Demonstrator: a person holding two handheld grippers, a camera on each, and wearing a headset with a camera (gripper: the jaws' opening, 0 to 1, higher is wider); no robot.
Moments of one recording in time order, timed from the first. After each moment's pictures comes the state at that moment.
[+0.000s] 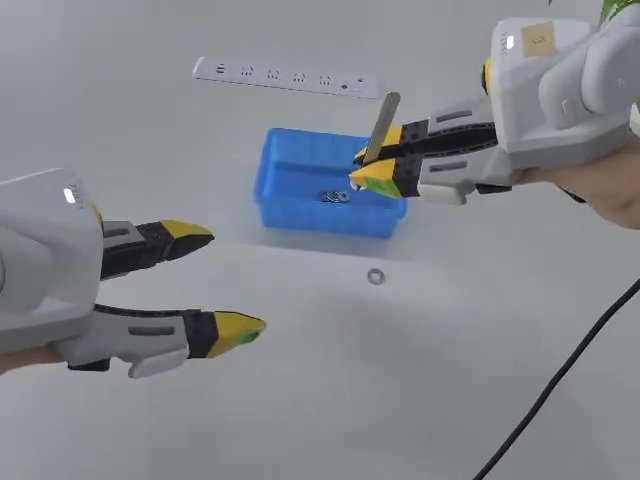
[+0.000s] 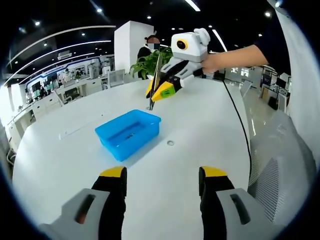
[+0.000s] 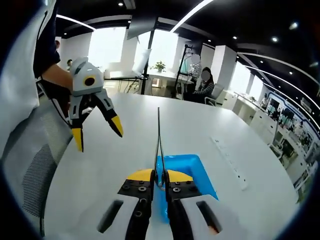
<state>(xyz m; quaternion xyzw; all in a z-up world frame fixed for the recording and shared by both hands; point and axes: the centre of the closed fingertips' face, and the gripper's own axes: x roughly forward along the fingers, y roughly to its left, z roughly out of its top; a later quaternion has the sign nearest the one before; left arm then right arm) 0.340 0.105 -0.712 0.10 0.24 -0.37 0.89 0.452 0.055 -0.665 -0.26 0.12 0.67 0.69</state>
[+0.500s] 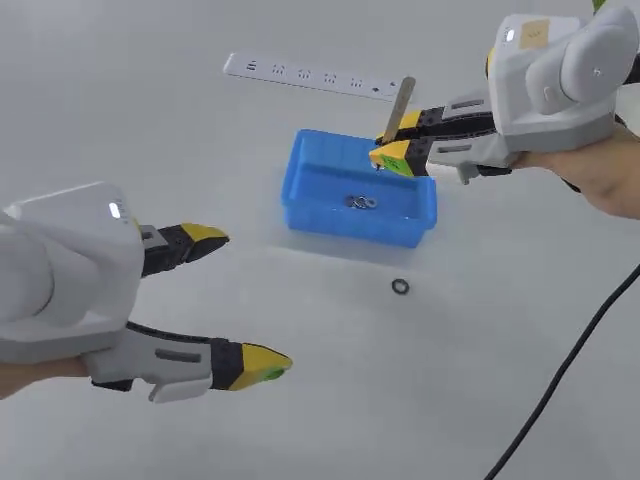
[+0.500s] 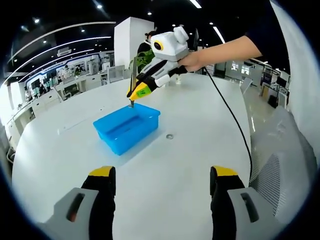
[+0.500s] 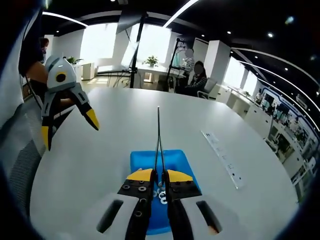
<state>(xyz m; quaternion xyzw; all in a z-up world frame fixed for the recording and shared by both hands) 0.338 0.107 -0.726 0.10 0.25 -0.37 0.89 0.505 0.075 -0.701 -0.27 0.14 0.64 0.70</state>
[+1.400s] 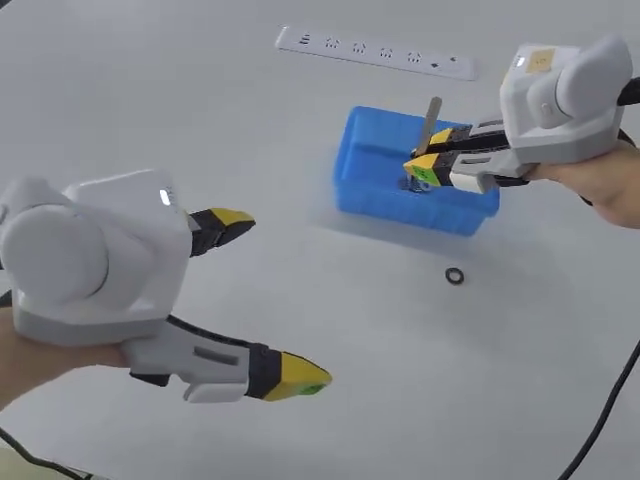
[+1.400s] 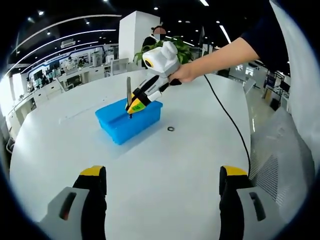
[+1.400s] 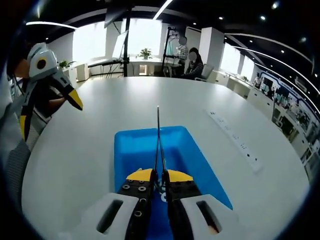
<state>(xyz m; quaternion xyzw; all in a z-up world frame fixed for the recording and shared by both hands) 0.331 0.115 -0.734 0.08 0.28 -0.35 0.89 0.519 0.085 -0.763 -0.25 0.19 0.63 0.71</state>
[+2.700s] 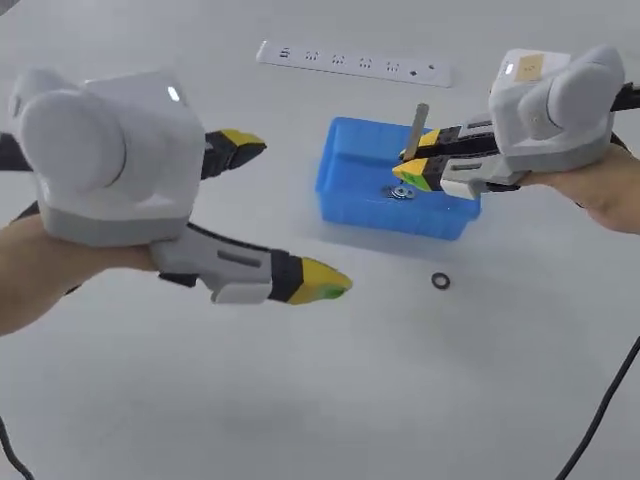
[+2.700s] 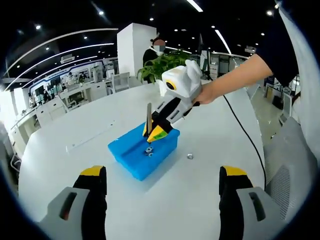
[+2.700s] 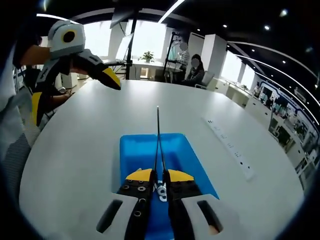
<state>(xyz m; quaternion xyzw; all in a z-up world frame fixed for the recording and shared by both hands) 0.415 0.118 -0.685 0.12 0.21 -0.35 0.91 0.509 0.080 -0.740 -0.26 0.16 0.63 0.71</state>
